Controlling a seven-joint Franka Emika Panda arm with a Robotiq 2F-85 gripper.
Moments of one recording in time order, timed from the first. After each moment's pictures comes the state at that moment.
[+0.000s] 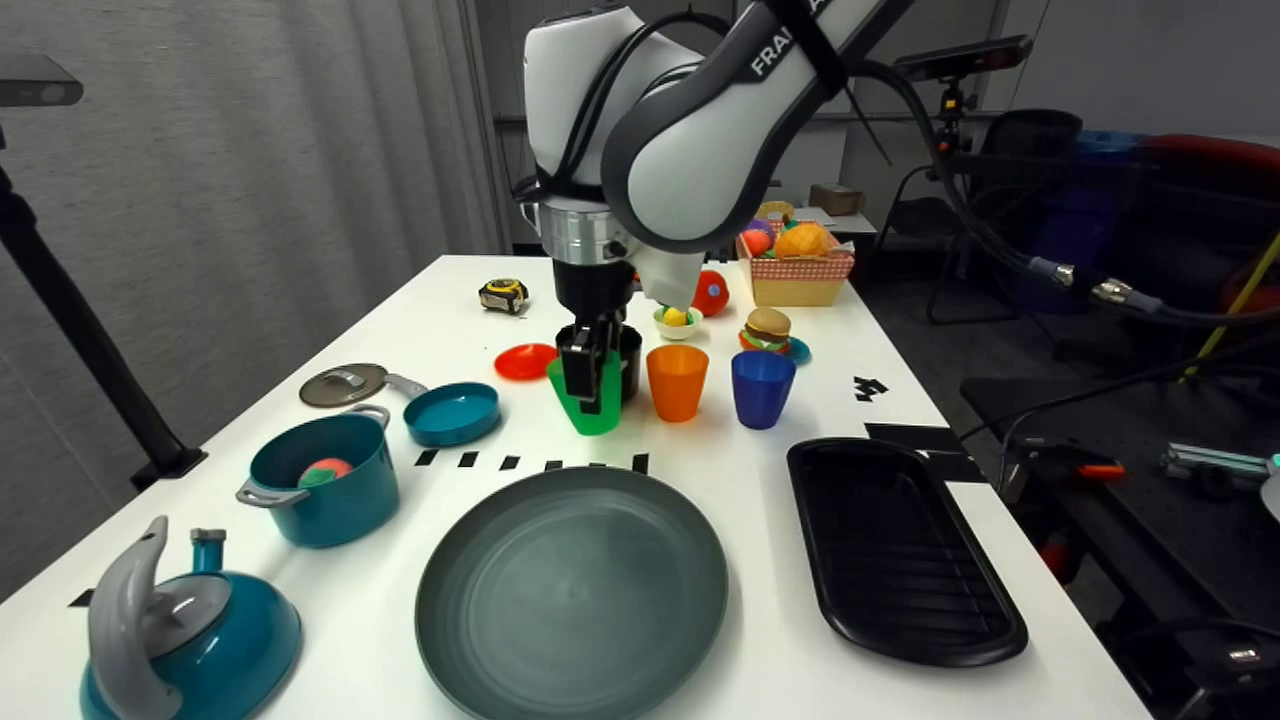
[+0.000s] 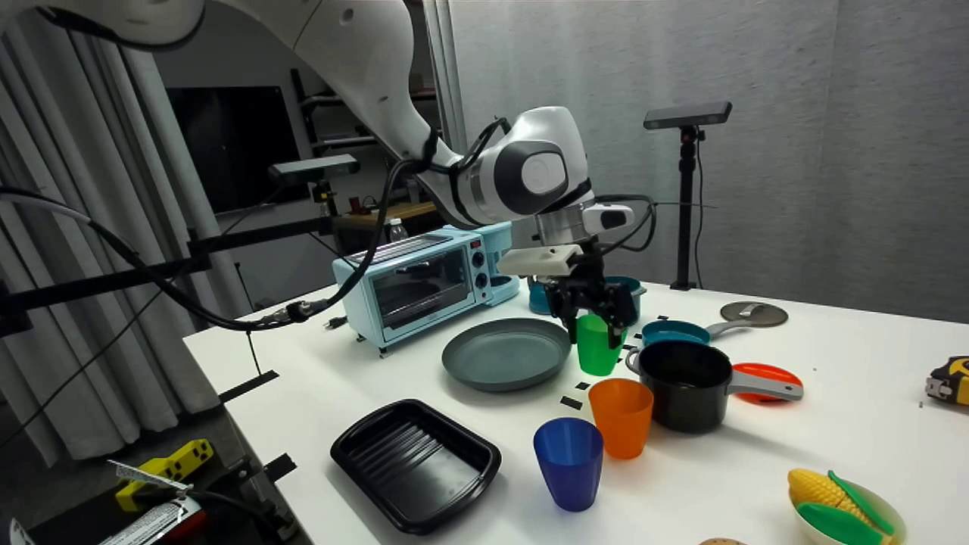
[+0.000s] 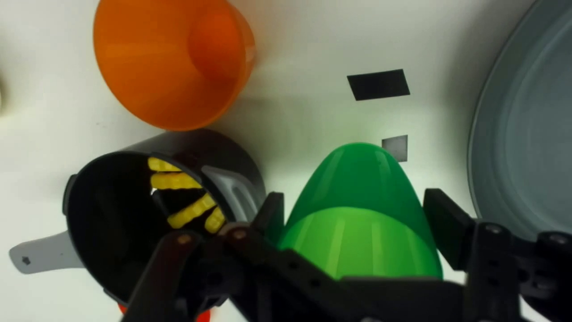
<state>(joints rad) -0.03 0.66 -0.17 -1.76 -0.09 2.48 0.04</state>
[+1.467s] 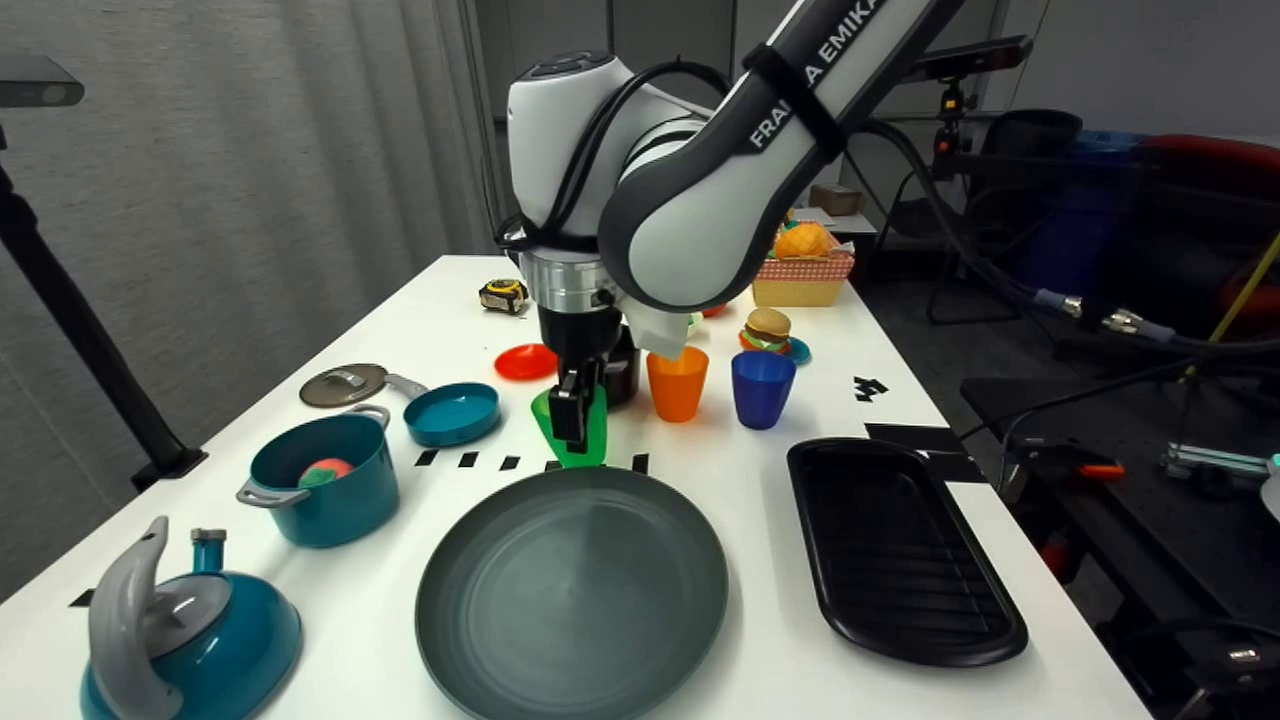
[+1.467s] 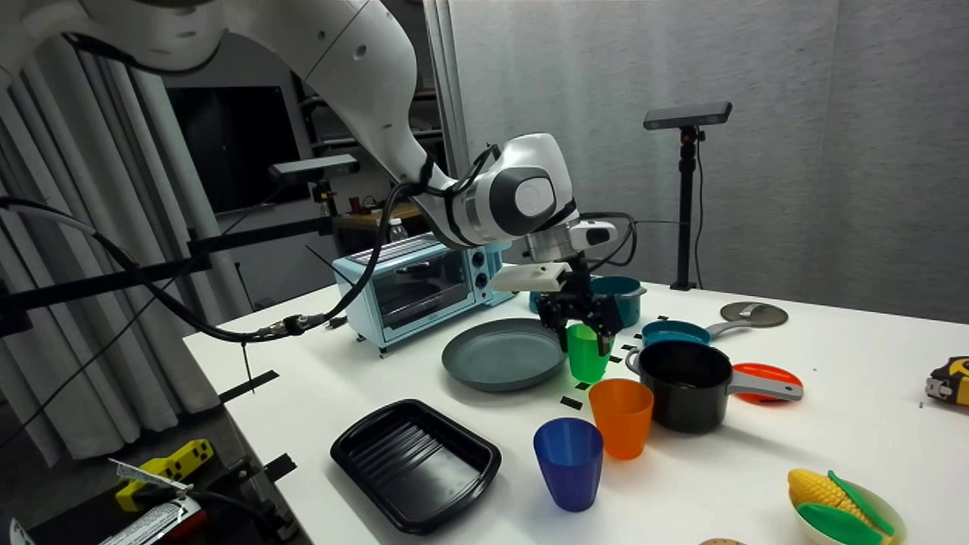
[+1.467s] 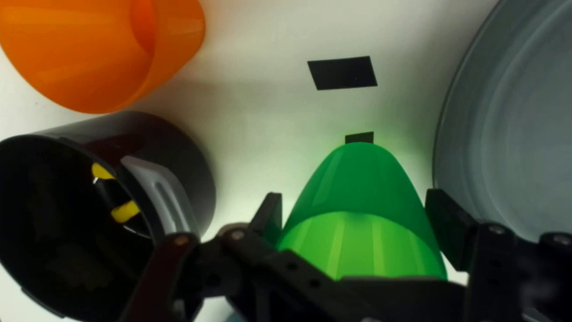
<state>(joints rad) 0.02 0.72 -0.17 -1.73 -0.12 2.54 0.07</state>
